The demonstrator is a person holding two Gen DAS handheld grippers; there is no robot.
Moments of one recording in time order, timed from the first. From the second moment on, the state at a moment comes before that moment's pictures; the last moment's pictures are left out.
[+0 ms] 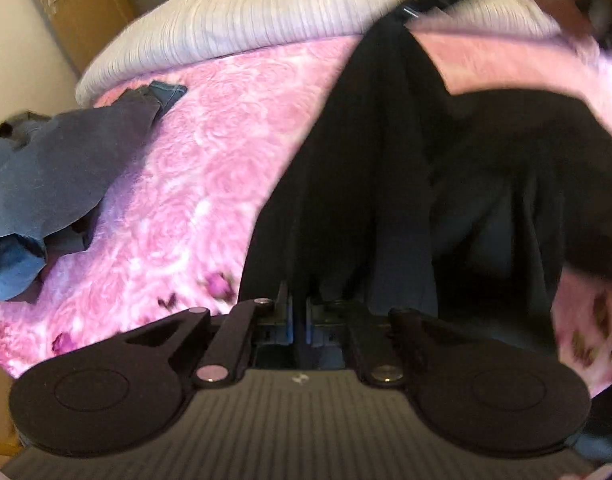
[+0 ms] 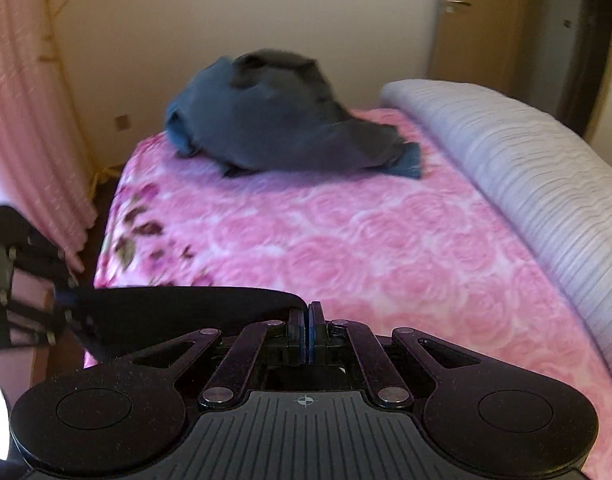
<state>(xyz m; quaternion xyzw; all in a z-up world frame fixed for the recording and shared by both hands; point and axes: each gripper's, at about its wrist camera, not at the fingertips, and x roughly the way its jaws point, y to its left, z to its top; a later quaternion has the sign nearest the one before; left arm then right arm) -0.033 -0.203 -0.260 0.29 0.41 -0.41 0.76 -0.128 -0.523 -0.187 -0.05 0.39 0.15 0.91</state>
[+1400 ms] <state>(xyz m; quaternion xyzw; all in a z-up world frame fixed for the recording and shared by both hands) -0.060 -0.616 -0.385 0.47 0.27 -0.62 0.57 -0.475 -0.957 -0.347 0.28 0.42 -0.33 0.80</state>
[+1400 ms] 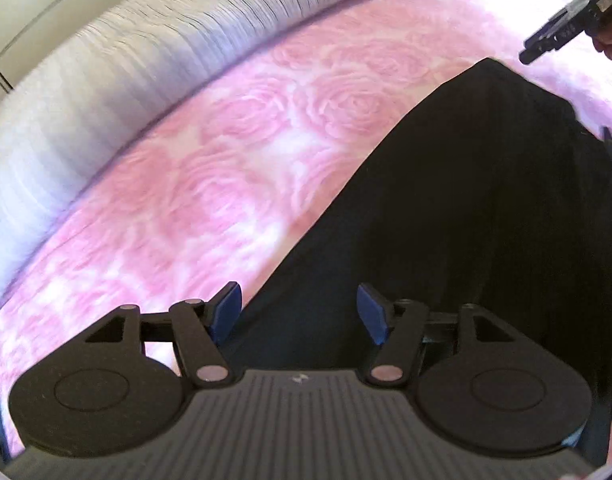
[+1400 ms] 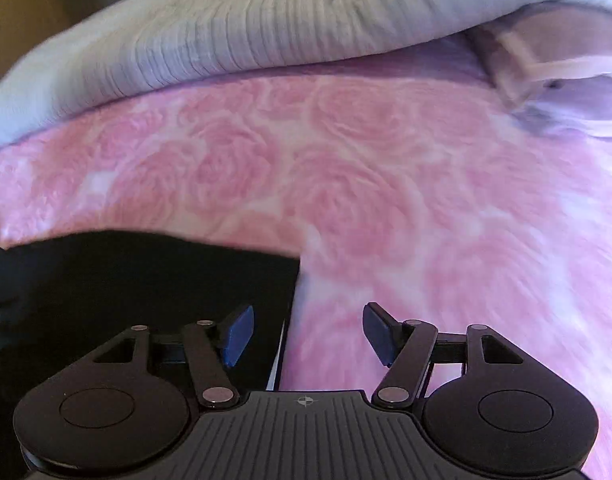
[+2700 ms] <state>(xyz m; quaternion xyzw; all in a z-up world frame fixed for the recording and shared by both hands) -0.205 -0.527 -0.350 0.50 0.27 -0.72 0.39 -0.622 -0.783 -0.359 0.48 0.40 -0.28 0.73</state>
